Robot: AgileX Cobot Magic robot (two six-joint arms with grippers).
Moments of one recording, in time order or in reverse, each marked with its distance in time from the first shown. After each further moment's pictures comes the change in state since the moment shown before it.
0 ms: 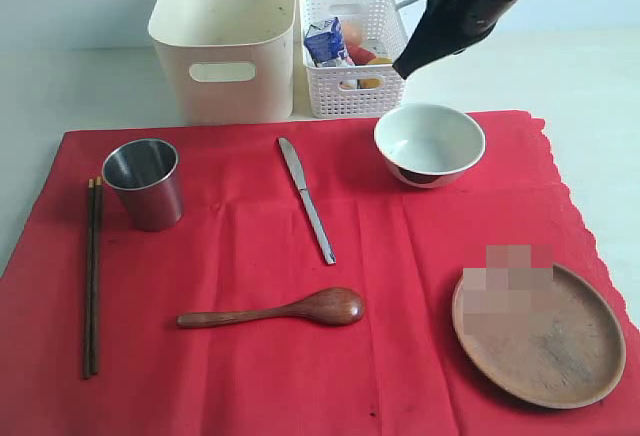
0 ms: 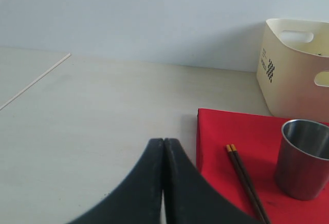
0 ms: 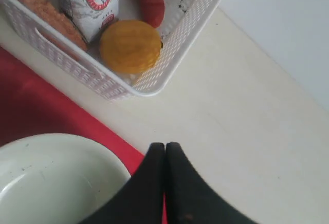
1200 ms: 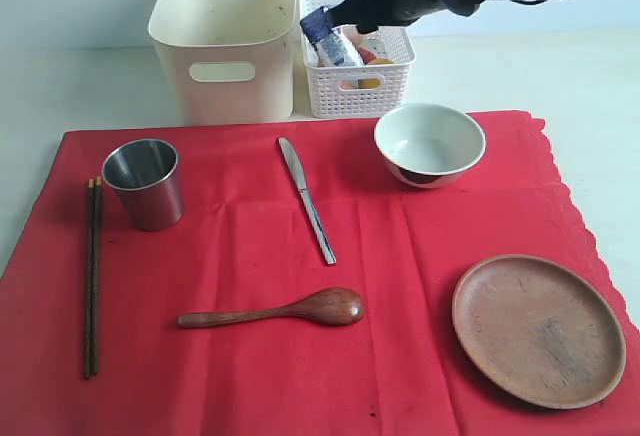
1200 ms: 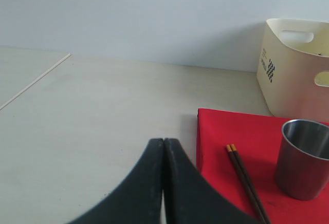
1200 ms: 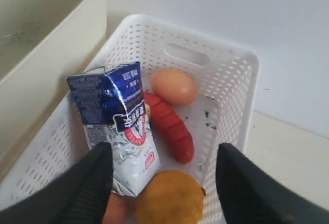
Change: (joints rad) left arm 0.000 0.000 0.000 0.000 0.000 0.000; right arm 0.000 0.225 -0.211 0.005 -0.335 0.385
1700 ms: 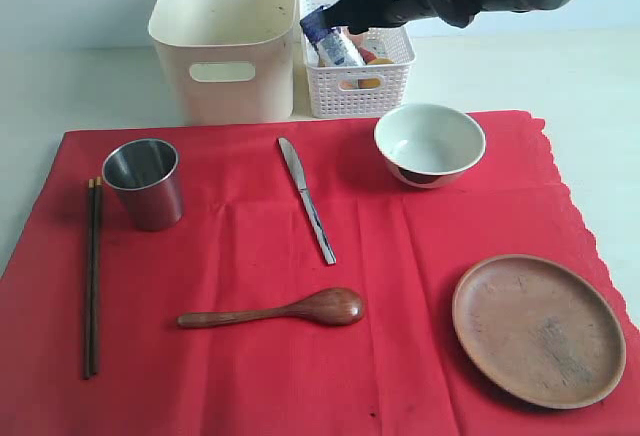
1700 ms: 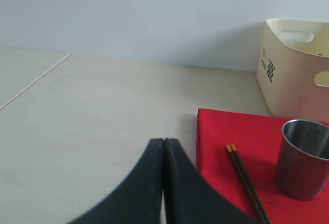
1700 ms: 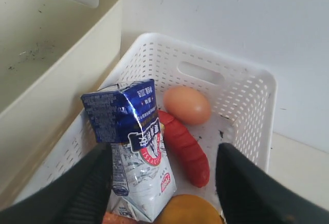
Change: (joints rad) left arm 0.000 0.000 0.000 0.000 0.000 0.000; right arm 0.000 0.039 0.000 0.000 -0.109 0.000
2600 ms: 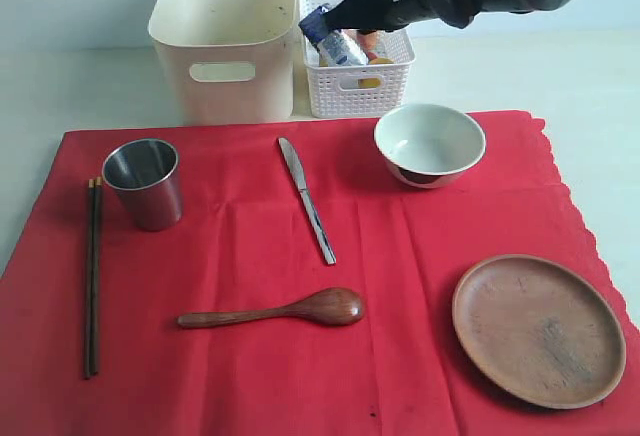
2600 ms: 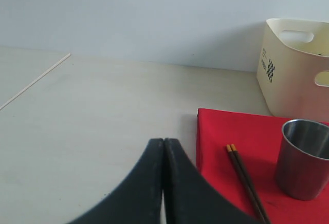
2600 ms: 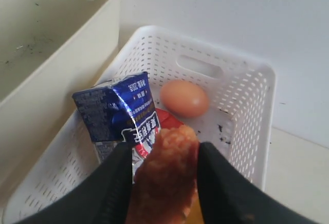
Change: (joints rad) left arm 0.000 0.000 0.000 0.000 0.000 0.000; right arm 0.000 0.000 0.000 0.000 0.017 -0.002
